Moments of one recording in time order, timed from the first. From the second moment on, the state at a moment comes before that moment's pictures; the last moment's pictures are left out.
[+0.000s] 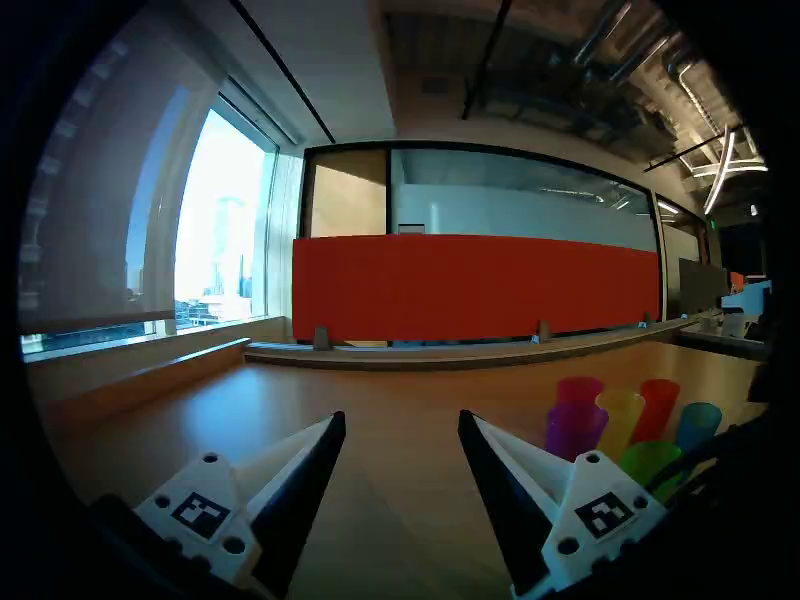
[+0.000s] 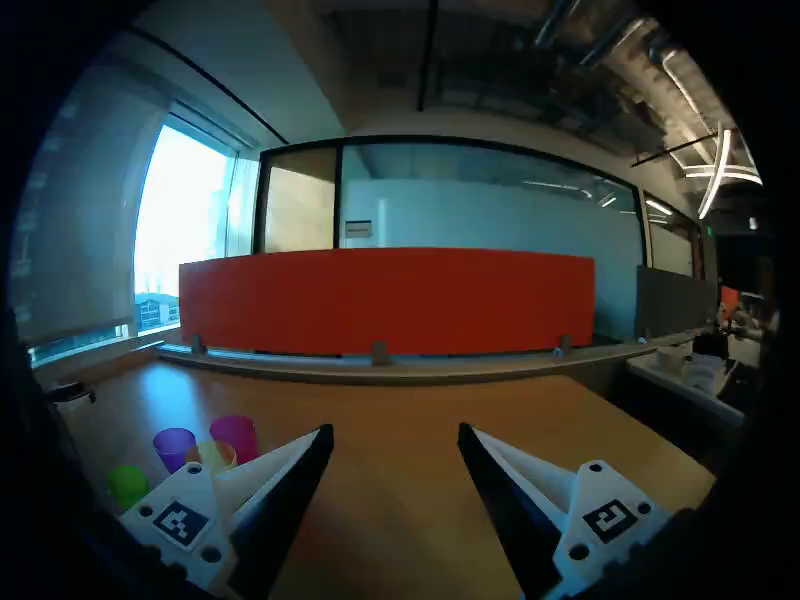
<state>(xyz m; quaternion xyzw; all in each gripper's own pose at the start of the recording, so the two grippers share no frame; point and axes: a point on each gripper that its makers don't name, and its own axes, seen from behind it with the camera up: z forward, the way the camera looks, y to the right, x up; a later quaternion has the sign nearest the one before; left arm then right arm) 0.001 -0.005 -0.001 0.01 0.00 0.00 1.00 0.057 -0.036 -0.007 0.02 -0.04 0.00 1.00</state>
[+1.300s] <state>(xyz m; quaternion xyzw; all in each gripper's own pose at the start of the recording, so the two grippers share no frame) 0.000 -0.005 -0.001 0.01 0.00 0.00 1.00 0.041 -0.028 -0.001 0.02 0.02 0.00 1.00</state>
